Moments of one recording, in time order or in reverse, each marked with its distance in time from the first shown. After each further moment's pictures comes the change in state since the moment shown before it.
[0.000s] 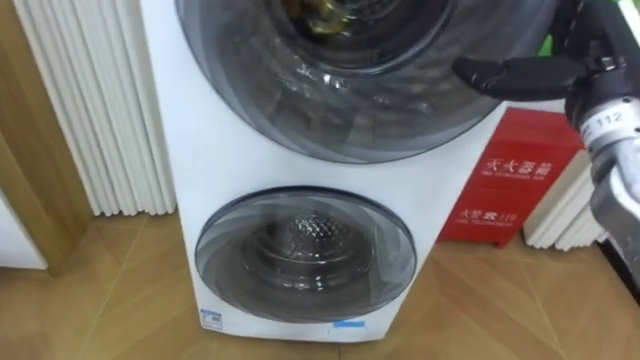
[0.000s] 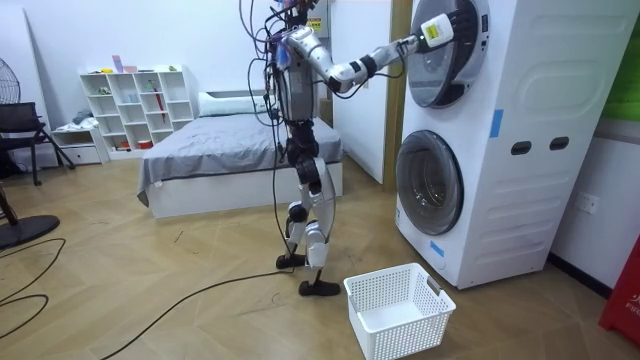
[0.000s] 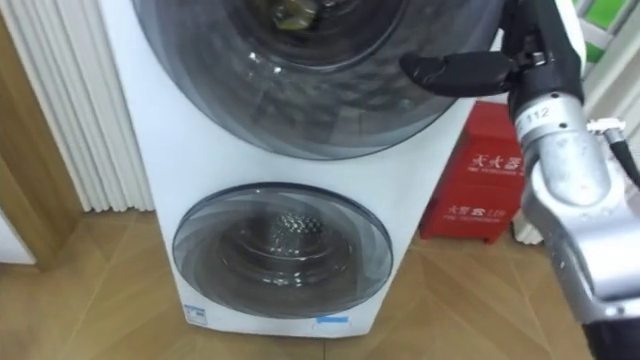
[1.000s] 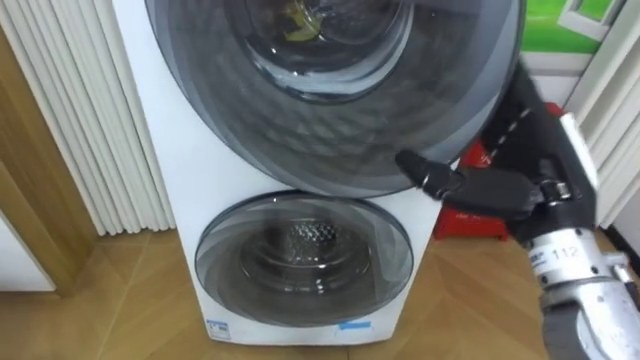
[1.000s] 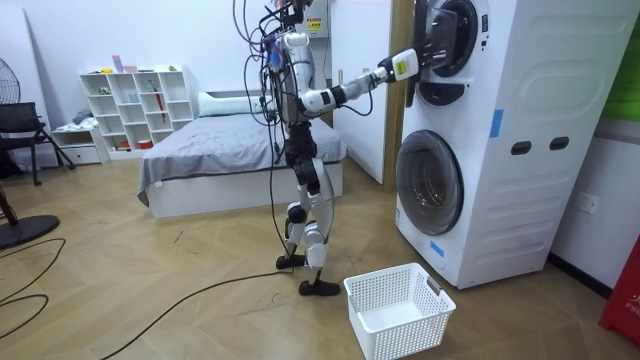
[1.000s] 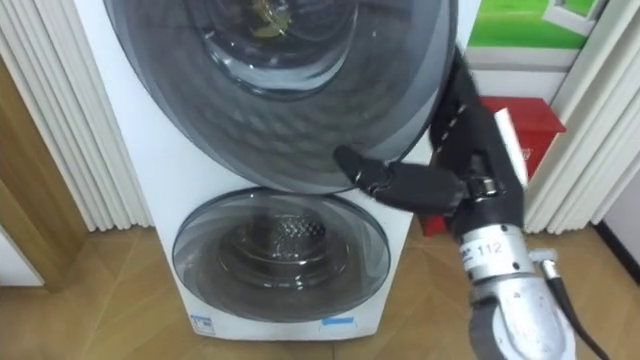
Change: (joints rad) left arm 0.022 -0.018 -0.122 0.045 -0.058 -0.063 0.004; right arm 0.454 0.218 0.022 -0.271 0.104 -0.222 0.126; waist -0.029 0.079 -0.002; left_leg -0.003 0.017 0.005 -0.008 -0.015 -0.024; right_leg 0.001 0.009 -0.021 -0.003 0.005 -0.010
